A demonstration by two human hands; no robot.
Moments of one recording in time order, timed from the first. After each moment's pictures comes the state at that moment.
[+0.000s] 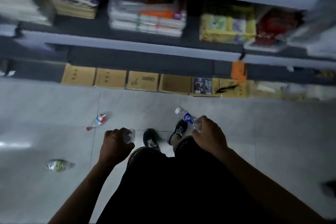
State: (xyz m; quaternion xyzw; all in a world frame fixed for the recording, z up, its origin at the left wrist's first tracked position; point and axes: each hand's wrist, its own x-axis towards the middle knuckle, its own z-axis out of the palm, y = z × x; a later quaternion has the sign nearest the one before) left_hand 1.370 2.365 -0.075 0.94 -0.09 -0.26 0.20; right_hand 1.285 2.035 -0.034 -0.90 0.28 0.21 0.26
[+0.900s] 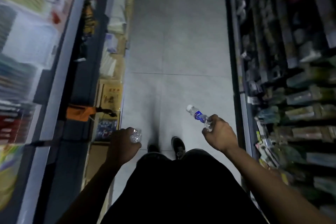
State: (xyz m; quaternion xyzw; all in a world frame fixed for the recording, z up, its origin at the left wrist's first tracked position) left_hand 1.288 1.894 -0.051 0.61 -0.73 -0.31 -0.03; right_hand 0.942 1.995 -0.018 -0.42 0.85 -0.08 0.31
